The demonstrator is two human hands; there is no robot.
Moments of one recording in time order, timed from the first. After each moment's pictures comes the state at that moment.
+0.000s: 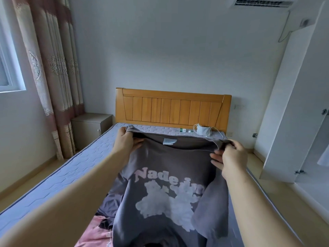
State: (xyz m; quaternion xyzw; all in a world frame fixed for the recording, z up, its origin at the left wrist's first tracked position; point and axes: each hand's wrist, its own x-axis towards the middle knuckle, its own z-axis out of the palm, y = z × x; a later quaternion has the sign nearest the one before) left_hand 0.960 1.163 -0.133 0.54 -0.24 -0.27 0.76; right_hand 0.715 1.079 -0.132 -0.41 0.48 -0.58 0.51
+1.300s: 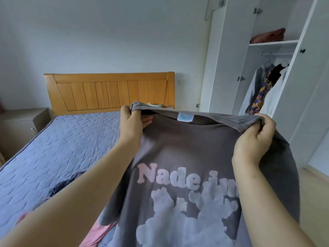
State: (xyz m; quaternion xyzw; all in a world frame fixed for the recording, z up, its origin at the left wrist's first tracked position) left_hand 0.768 1.193 -0.112 0.39 -0.37 -0.35 0.76; right_hand 0.540 1.185 -0.141 -0.34 0.42 -0.83 0.12
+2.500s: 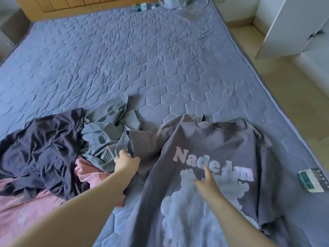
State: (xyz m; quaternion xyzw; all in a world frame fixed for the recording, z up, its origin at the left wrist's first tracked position) left_hand 0.794 0.892 -0.597 0.90 -0.22 -0.33 0.18; right_hand 0.554 0.877 -0.631 -0.46 0.66 -0.08 0.59
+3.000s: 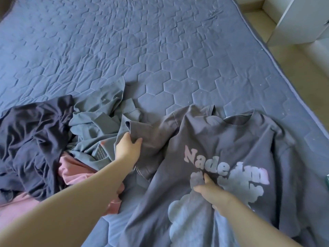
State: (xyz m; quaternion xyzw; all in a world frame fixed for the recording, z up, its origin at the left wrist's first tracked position) left_hand 0.818 0.854 -0.644 0.88 -0.32 -0.24 0.26; right_hand 0.574 0.859 -0.686 -0.48 0.64 0.07 0.60
